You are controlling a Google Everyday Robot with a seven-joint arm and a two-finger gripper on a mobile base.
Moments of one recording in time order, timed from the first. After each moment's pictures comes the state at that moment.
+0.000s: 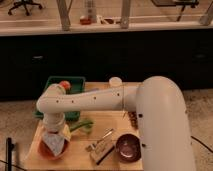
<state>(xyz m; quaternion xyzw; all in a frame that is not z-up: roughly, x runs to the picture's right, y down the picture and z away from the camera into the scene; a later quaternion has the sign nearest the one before) -0.251 0.234 0.711 -0.26 -0.35 -0.56 0.71</state>
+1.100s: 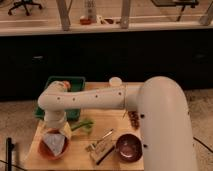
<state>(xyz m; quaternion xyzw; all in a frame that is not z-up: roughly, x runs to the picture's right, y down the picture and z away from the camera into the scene) -0.246 0.224 0.710 -0.26 -0.35 -0.56 0.71</state>
